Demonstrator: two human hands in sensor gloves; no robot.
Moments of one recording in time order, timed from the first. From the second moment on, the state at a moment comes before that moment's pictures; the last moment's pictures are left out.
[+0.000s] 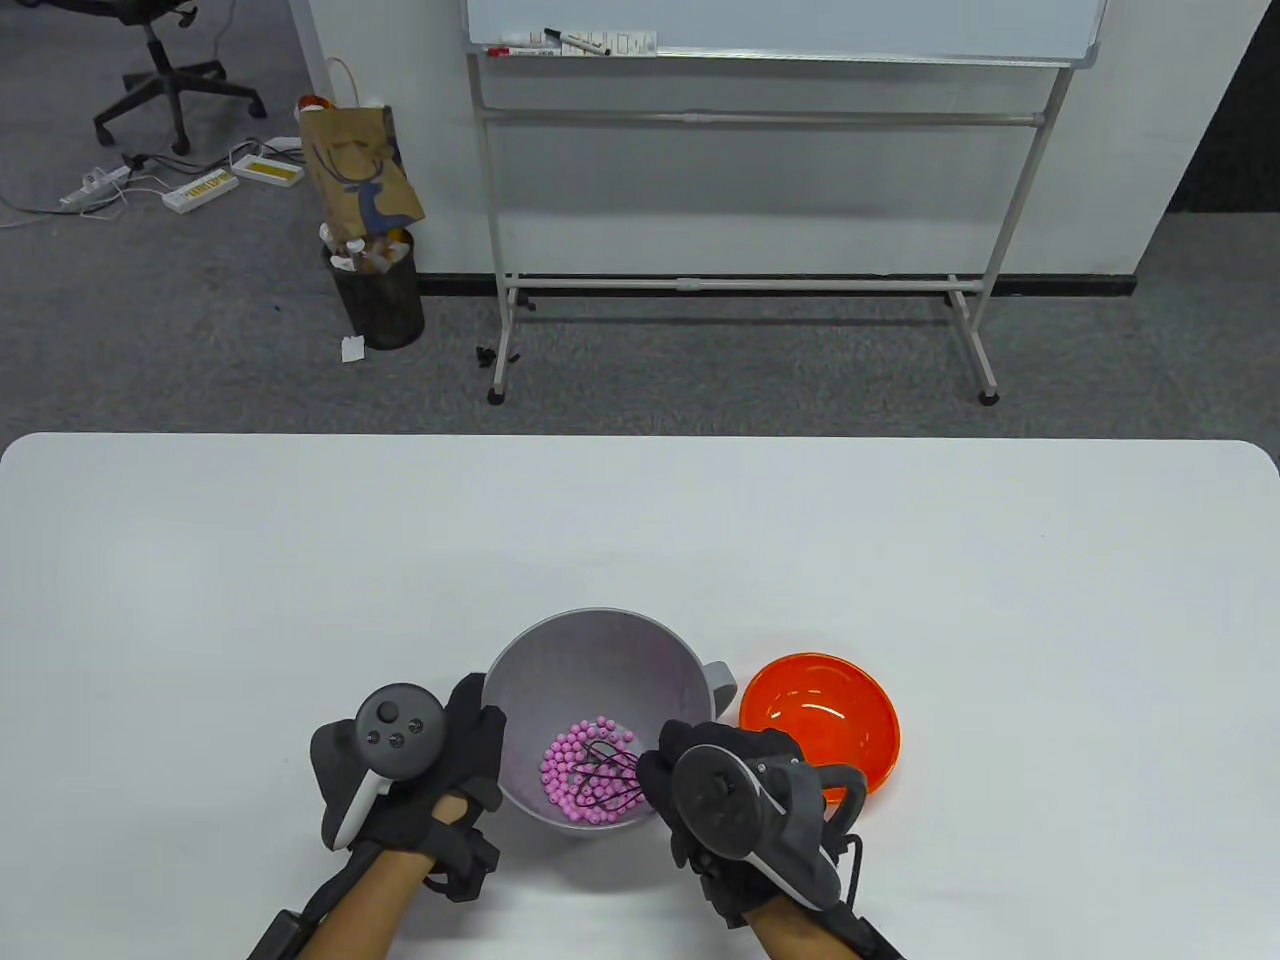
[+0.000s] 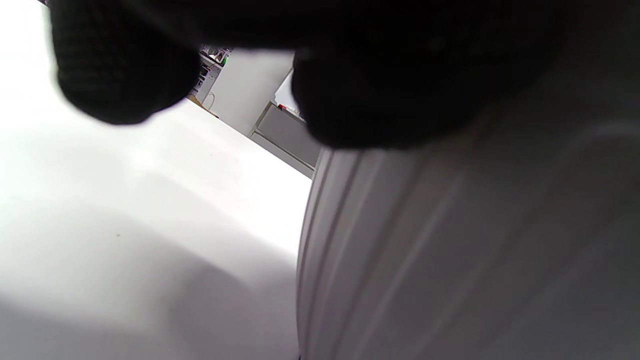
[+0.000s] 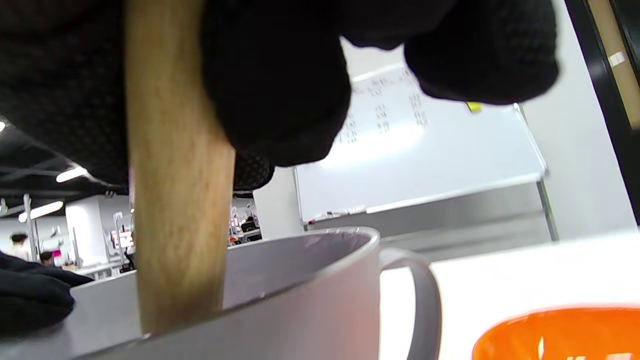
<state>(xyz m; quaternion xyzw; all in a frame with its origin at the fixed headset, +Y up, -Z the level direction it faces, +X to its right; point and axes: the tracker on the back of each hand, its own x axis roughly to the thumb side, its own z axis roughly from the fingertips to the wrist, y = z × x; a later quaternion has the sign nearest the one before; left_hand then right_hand) -0.227 -0.704 -0.328 0.03 0.00 0.28 0.96 0.055 -0.633 -0.275 0.06 -0.17 0.96 0.20</state>
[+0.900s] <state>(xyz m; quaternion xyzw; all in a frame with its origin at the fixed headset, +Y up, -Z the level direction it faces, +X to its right) -0.227 -0.706 -0.328 0.03 0.00 0.28 0.96 0.049 -0.624 -0.265 0.05 -0.18 0.97 0.14</state>
